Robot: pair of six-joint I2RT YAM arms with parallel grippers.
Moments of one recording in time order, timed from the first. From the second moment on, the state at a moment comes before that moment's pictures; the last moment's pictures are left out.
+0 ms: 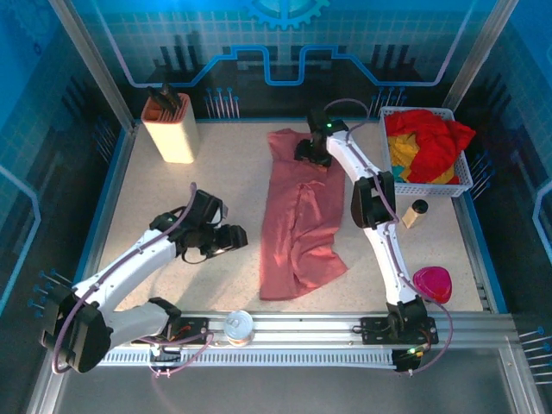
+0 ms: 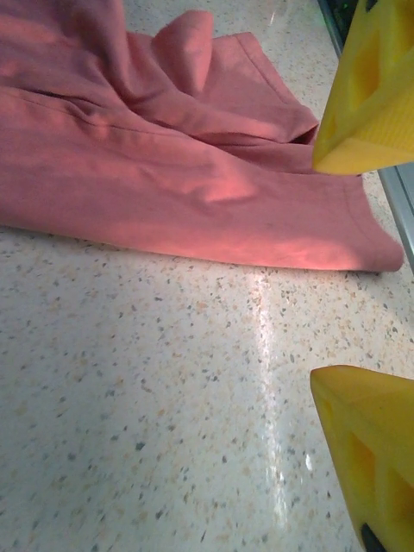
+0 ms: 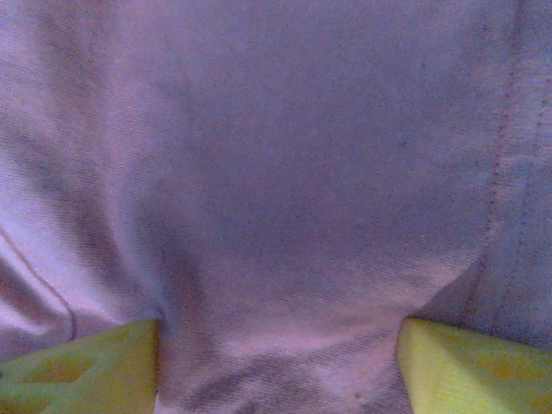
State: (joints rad) left arm -0.46 1.14 0.78 -0.75 0.29 -0.76; right arm 0.31 2.68 2.54 -1.01 -0.06 0.52
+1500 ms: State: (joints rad) left arm -0.65 1.52 0.75 -0.46 0.41 -0.83; right arm 0.23 1.27 0.78 -0.85 -0.21 0.53
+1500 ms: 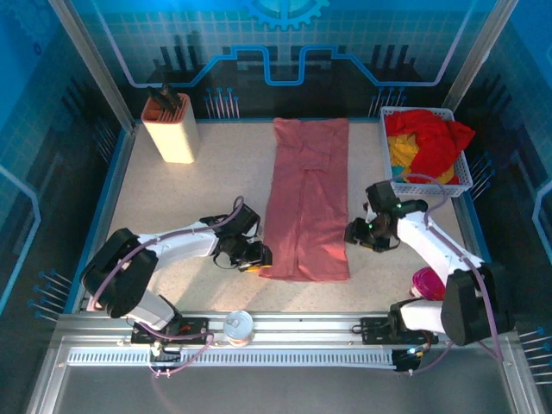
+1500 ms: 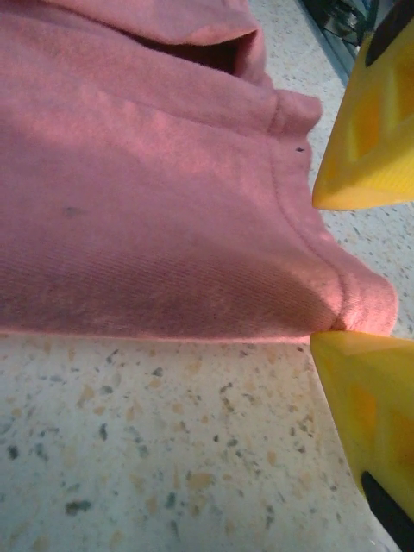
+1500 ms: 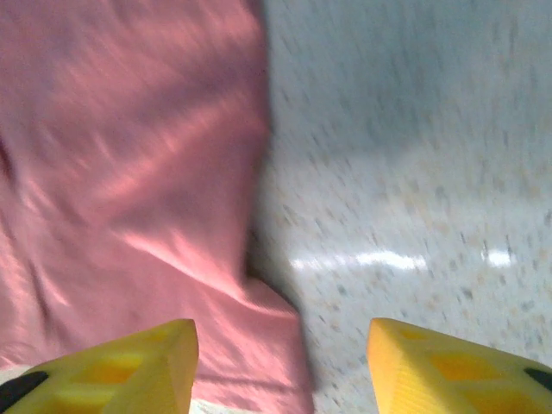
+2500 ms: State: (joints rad) left arm -0.70 1.57 0.74 -0.39 0.41 -0.88; right arm 0.36 1.16 0.49 -0.69 -0.28 0.72
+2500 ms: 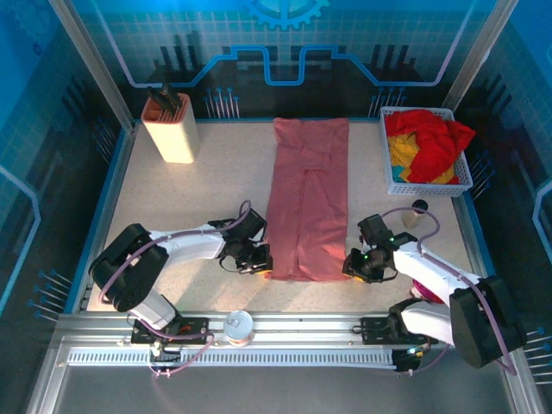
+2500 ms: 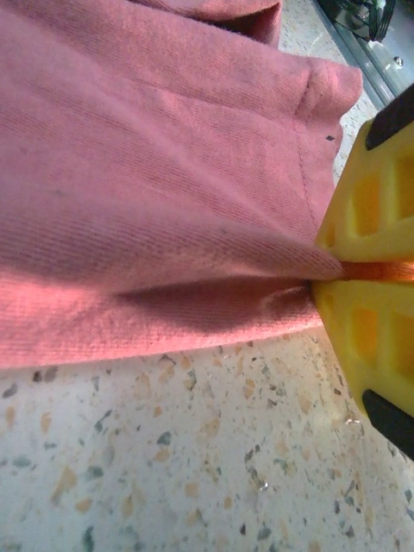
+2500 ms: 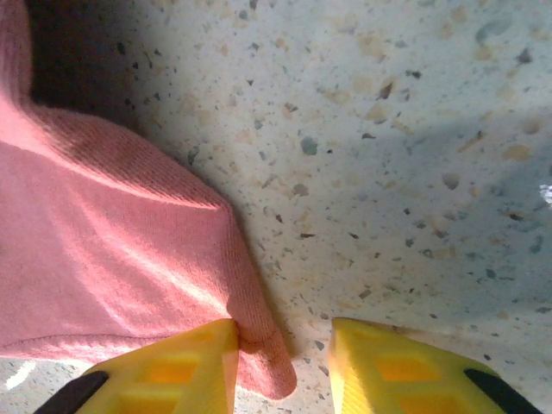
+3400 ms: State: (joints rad) left arm -0.75 1.55 0.74 -0.41 0.38 -0.89; right arm 0.43 1.07 0.46 -0.68 -0.32 0.76
